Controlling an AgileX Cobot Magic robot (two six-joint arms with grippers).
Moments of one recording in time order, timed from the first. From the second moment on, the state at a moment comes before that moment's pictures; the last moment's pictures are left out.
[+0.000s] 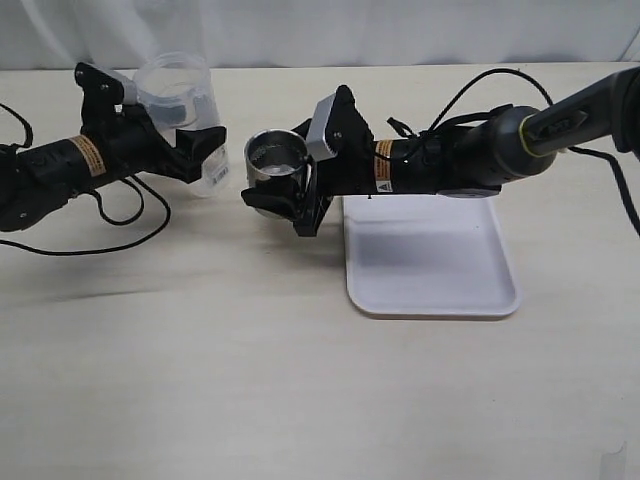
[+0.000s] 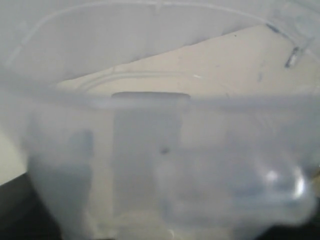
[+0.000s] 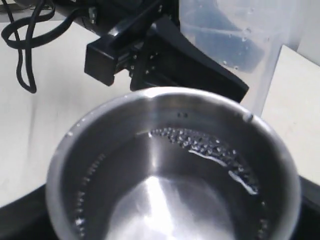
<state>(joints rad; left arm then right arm) -0.10 2.21 -0.97 0.76 -1.00 -0.37 0.33 2.29 -1.28 -1.22 -0.96 0.54</state>
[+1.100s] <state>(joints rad) -0.10 2.21 -0.99 0.26 -0.83 -0.19 0.33 2.29 -1.28 -1.22 -0.96 0.54</state>
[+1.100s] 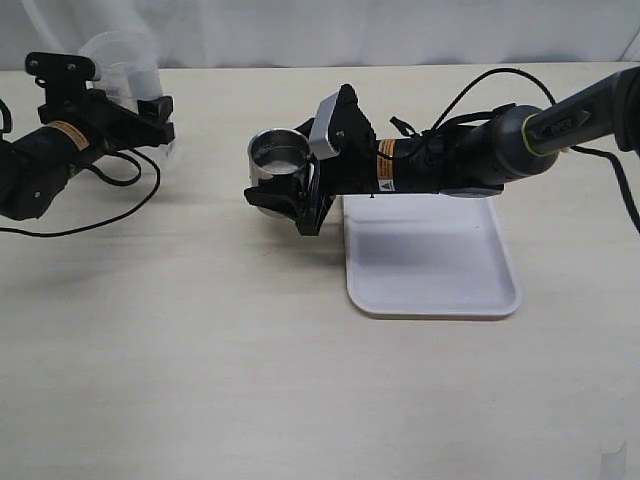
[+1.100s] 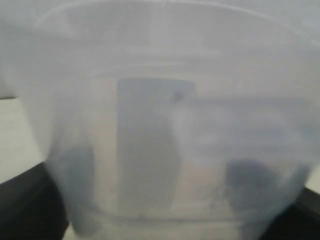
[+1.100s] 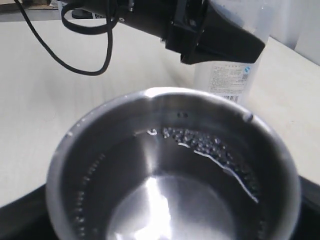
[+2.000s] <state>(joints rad) -0.10 2.08 -0.91 0.33 -0.71 -0.19 0.33 2.29 -1.28 -1.22 -0.96 0.54</state>
